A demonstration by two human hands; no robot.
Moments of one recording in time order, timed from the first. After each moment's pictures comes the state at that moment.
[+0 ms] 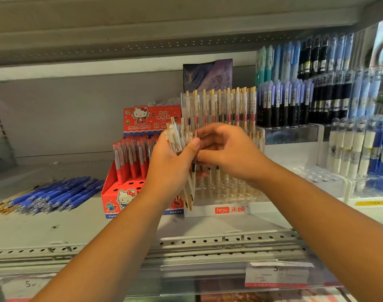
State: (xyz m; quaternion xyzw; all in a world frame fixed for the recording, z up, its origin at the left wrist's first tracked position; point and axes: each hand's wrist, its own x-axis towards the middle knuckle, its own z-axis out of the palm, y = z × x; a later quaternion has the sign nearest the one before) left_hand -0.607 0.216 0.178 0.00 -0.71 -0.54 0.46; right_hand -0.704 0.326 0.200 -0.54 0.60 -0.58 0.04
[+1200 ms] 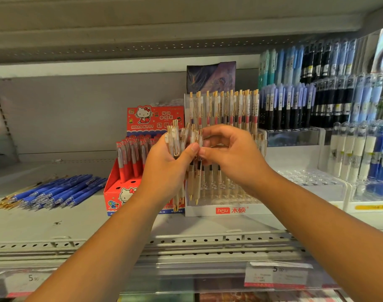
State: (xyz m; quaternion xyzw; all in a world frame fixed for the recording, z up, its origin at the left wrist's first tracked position) left_hand -0.595 0.208 0.175 0.00 -0.75 -0.46 0.47; right_hand -0.697 0.323 0.192 -0.50 0.58 -0.64 0.01
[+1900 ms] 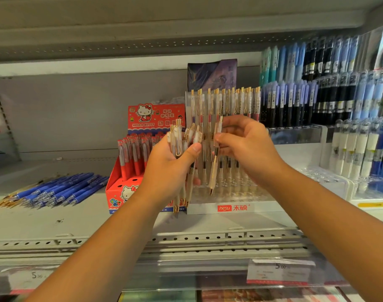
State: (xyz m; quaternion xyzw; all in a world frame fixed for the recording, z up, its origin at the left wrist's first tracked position) left_hand -0.591 0.210 0.173 0.00 -0.73 -0.54 0.43; right_hand -0.714 0.327 0.199 -0.42 0.59 -0.69 0.02
